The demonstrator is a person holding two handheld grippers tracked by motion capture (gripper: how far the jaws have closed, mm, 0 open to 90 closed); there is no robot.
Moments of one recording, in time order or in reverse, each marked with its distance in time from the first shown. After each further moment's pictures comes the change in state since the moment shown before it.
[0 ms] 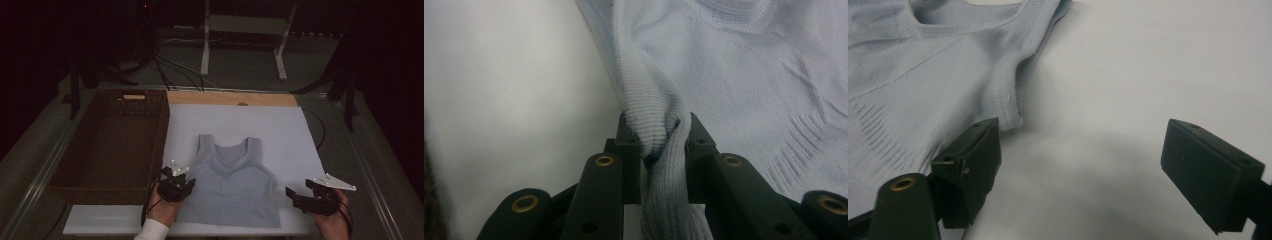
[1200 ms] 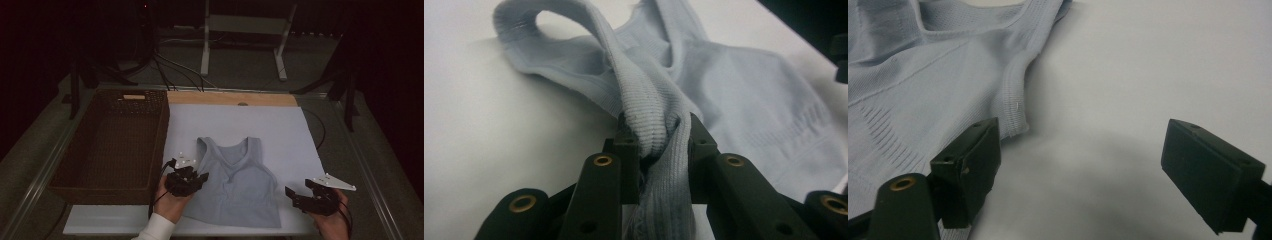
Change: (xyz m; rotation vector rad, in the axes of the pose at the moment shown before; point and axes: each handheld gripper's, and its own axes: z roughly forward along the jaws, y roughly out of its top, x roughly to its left) left arm -0.022 0.034 -0.017 -0.083 -0.183 0.000; right arm 0.000 0.000 0.000 -0.003 0.001 0.002
